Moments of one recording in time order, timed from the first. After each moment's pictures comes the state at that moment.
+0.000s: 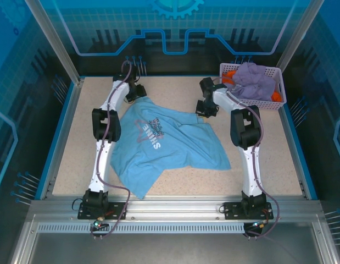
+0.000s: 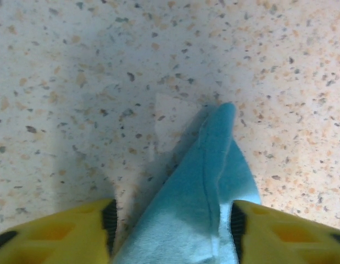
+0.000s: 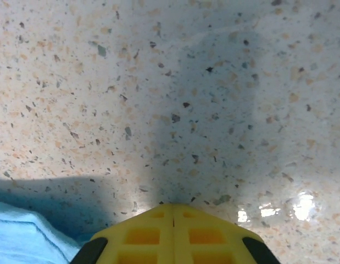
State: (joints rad) left arm -0.08 2.71 2.57 -0.99 0.06 -0.49; right arm 0.27 2.35 1.93 -0.92 -0.08 0.51
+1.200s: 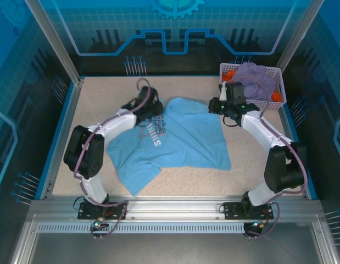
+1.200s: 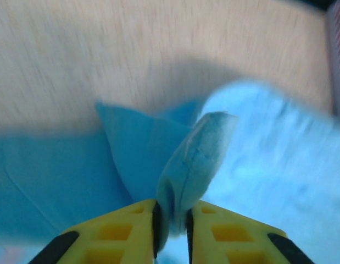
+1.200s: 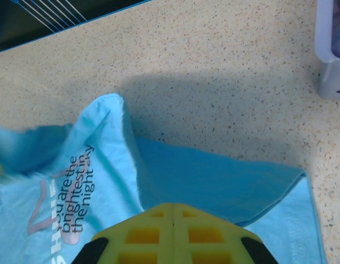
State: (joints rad) left arm -0.45 1.79 1.26 -0.27 -0.08 -0.64; right arm 0.21 1.55 1.18 -0.36 -0.20 0.40
